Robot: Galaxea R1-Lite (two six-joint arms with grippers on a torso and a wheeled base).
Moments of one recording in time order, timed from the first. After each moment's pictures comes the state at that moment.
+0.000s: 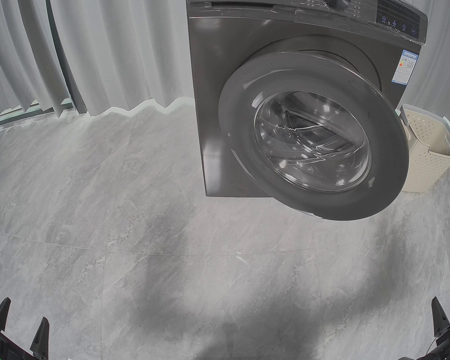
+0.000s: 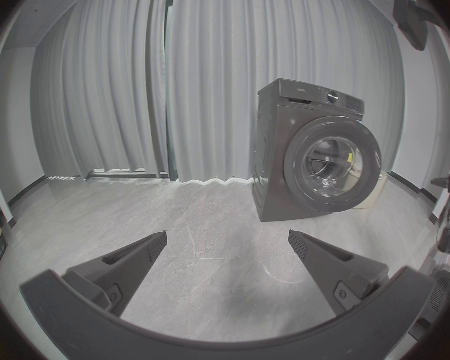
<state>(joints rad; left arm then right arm) 0.00 0.02 -0.02 -0.01 0.01 0.00 0.00 0.02 -0.02 -0.03 0.02 0.00</state>
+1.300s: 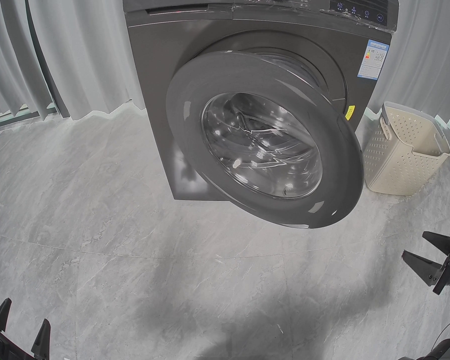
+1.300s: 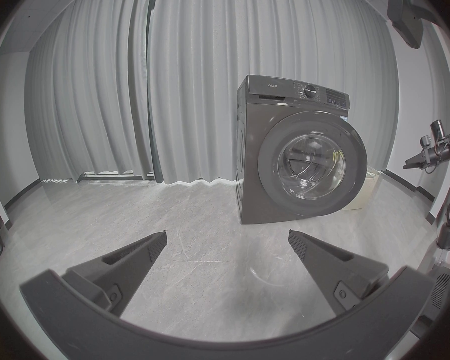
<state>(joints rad) 0.00 0.01 -0.02 0.00 -0.02 0.01 0.13 0.84 -0.21 -0.46 0.31 0.09</state>
